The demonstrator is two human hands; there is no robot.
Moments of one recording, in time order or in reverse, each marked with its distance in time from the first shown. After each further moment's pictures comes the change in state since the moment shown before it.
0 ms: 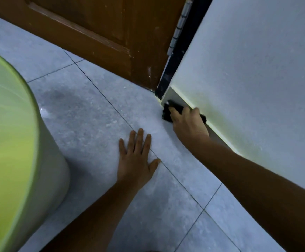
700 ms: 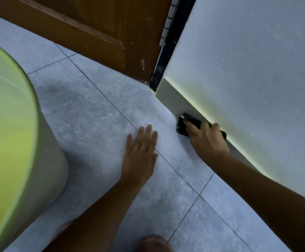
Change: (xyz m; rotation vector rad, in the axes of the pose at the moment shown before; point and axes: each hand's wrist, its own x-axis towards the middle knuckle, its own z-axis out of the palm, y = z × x) left_hand -0.017 0.021 -0.001 -0.023 0.028 0.133; right_hand -0.075 -0.004 0.041 0.169 -0.140 0.043
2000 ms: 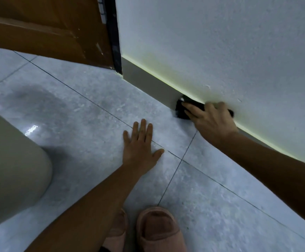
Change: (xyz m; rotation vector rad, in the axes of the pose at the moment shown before) left_hand -0.015 0.060 0.004 0.069 -0.301 0.078; right_hand -0.089 0.024 0.044 0.020 0.014 0.106
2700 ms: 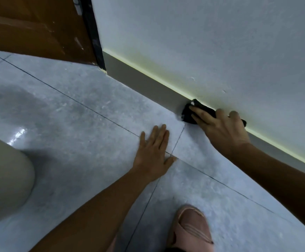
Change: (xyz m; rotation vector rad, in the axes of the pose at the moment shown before) left_hand -0.007 0.054 0.012 -0.018 -0.020 0.292; right_hand -0.051 0.006 0.046 -0.012 -0.016 0.063
